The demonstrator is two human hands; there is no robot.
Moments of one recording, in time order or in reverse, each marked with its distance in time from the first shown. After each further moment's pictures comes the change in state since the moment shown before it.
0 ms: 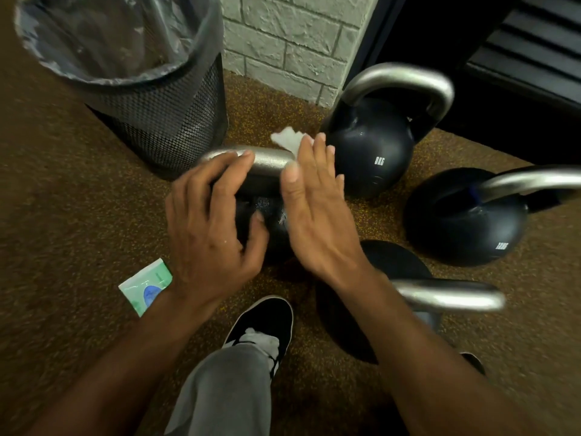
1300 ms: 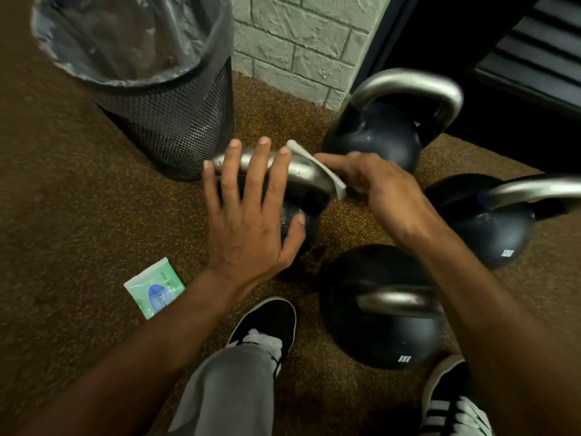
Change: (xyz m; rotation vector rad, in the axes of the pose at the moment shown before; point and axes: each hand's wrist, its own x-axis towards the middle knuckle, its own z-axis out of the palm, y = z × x) left_hand 0.007 0.005 0.034 0.369 -0.212 0.055; right_hand 0.025 0.035 -0.070 0.211 -0.249 0.054
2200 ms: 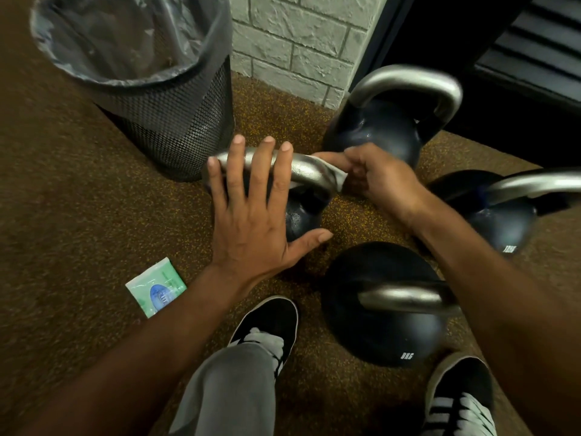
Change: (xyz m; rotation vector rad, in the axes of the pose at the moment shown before) left_hand 0.002 0.003 0.003 0.039 -0.004 0.052; right_hand 0.021 0.004 -0.007 -0.061 -0.028 0.188
